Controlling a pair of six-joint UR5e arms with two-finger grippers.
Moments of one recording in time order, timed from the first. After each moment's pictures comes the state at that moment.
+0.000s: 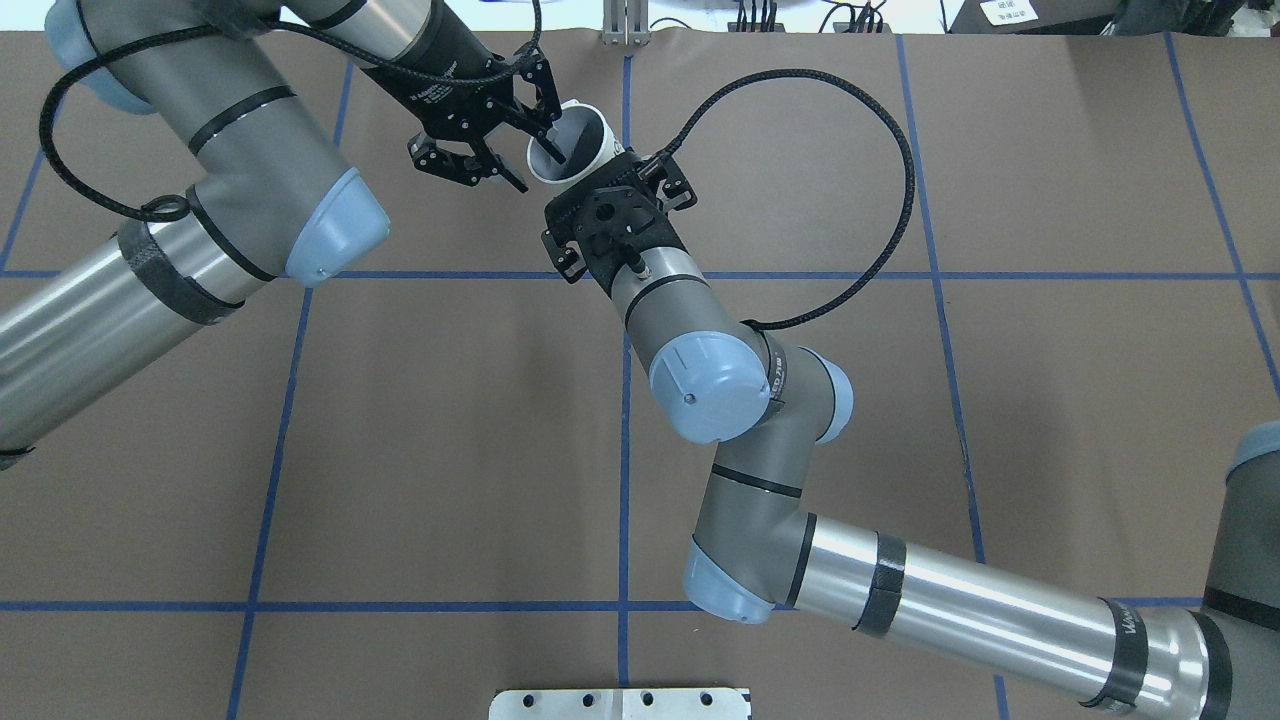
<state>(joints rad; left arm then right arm) -0.90 -2.38 -1.53 -1.91 -2.40 -1.65 0.42 -0.81 1.40 -0.69 0.93 0.43</state>
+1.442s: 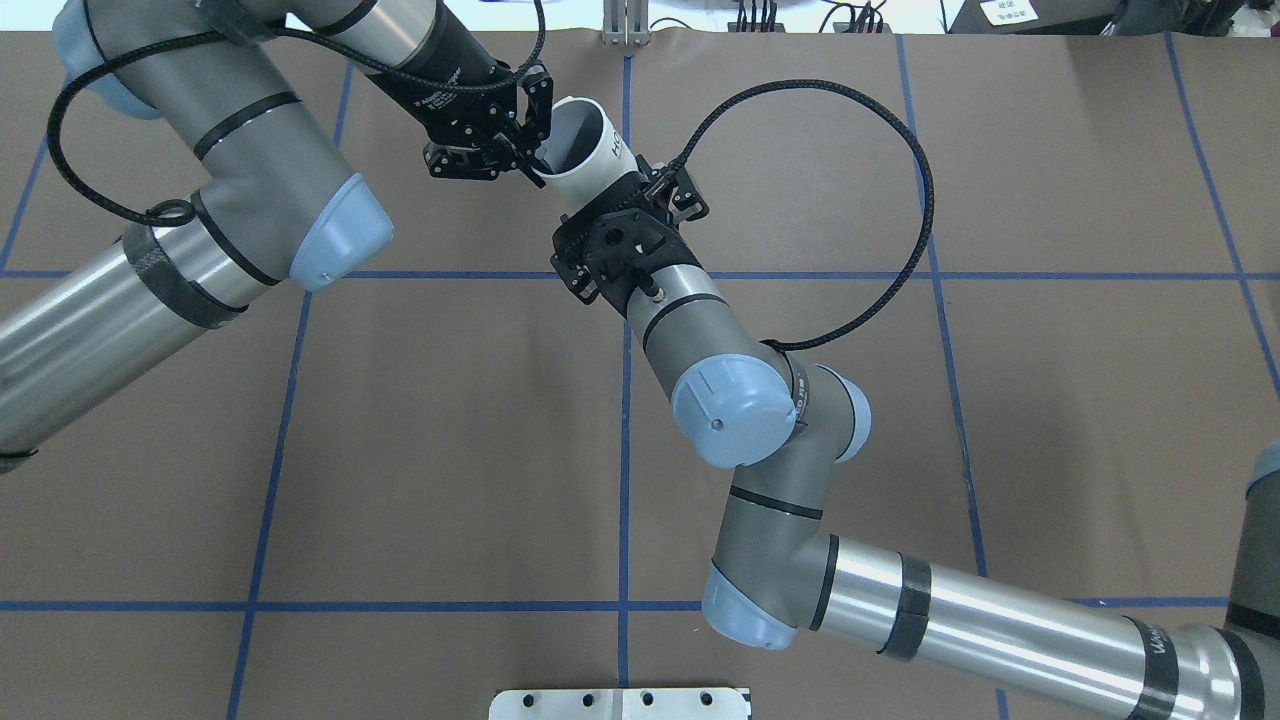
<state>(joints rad) -0.90 -2.38 -1.53 -1.91 -2.40 -1.65 0.39 -0.86 1.48 -0.67 0.90 0.30</state>
